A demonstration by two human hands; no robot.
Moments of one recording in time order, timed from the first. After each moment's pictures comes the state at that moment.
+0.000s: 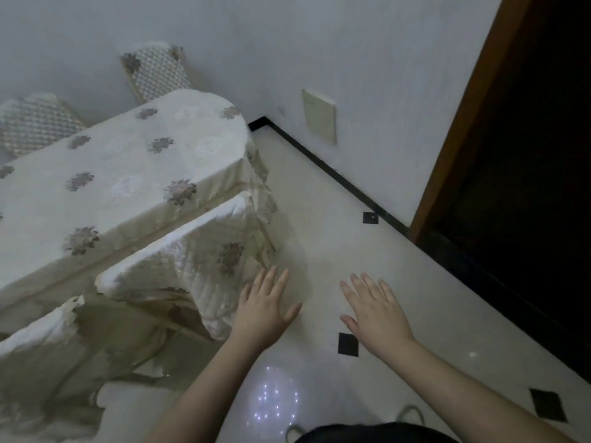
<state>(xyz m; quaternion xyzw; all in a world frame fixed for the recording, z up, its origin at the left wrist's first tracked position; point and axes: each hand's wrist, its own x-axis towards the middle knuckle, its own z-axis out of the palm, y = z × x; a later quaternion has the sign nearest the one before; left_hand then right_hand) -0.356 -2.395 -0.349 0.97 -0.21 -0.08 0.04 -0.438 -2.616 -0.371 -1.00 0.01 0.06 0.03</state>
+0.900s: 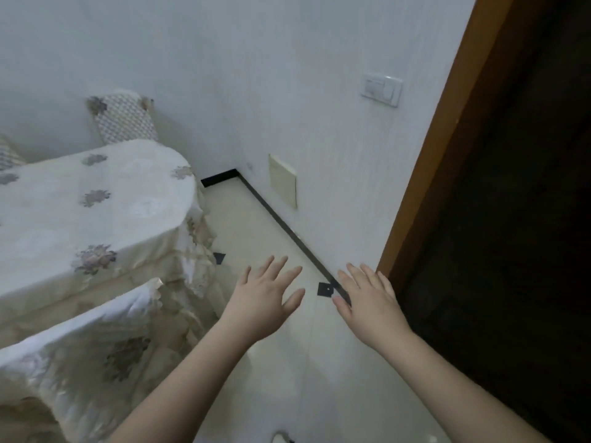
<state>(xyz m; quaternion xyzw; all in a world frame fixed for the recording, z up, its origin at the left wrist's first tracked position) -0.205 -2.646 -0.248 0.95 -0.29 -0.02 0.08 -0.274 -2.851 -0.270 -1.00 0.04 -0.02 0.05</state>
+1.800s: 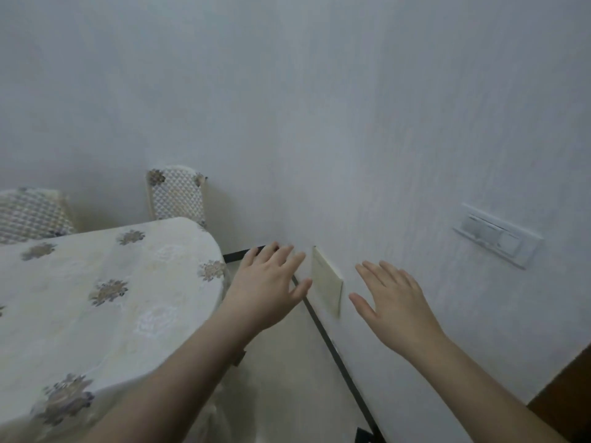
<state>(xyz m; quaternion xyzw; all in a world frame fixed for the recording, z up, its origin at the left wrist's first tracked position) 0.168 -2.675 -0.114 0.97 -0.22 0.14 0.01 0.129 -2.900 -0.143 -0.99 -0.05 -0.12 0.03</state>
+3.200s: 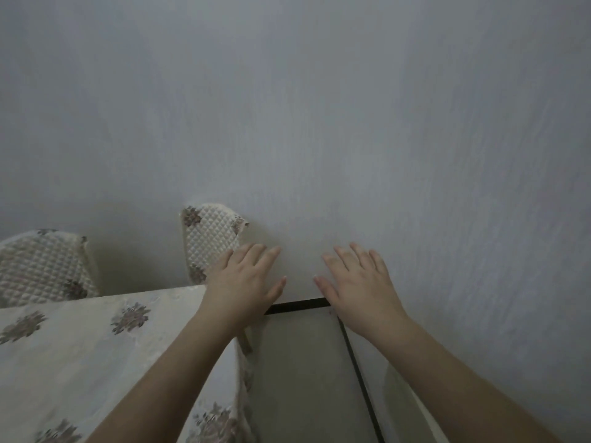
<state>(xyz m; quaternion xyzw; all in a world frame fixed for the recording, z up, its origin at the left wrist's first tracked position) 0.716 -2.569 -0.107 0.98 -0.05 0.19 -0.03 0.741 -2.779 -0.119 -0.96 -0.20 -0.18 0.06</state>
